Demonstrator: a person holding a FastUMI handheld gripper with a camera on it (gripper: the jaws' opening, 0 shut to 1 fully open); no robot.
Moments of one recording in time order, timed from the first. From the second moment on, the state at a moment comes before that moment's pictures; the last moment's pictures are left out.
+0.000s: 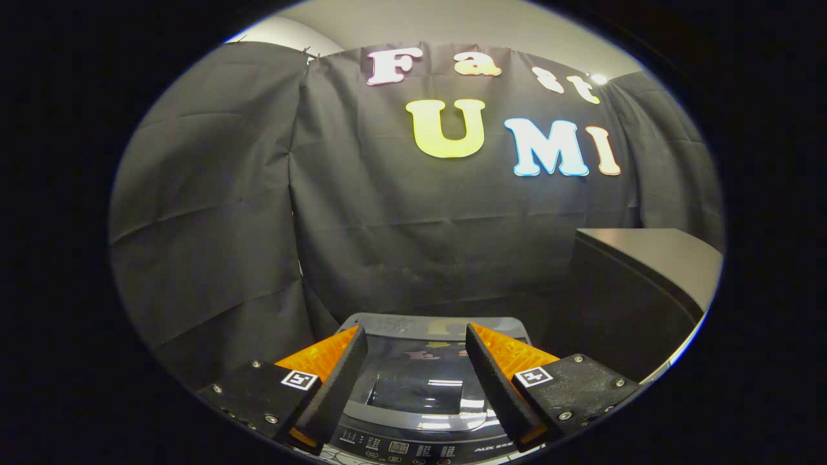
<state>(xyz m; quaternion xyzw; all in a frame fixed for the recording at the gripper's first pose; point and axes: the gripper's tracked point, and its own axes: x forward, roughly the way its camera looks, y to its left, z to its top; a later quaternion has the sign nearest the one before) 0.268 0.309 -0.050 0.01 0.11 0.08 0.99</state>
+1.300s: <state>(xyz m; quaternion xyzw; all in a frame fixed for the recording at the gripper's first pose) 0.066 0.047 0.076 -0.01 0.00 0.03 1.00</state>
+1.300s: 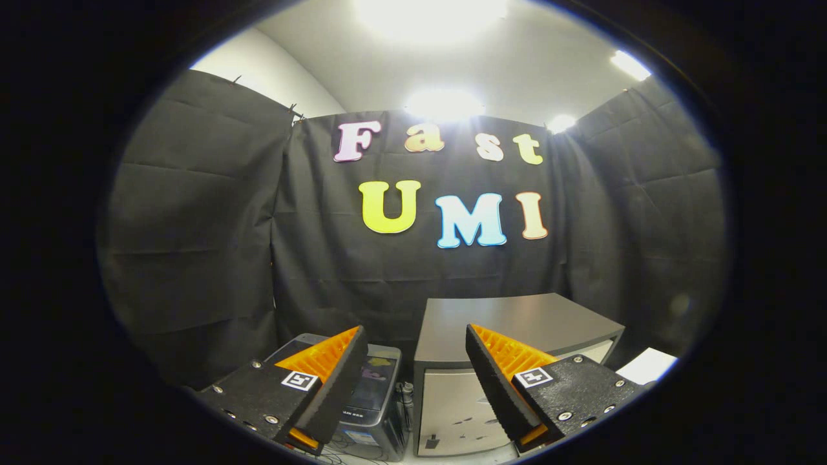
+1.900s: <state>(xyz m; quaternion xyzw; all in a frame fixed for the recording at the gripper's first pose) 0.009 -0.008 0.092 -0.01 -0.03 0.00 1.00</state>
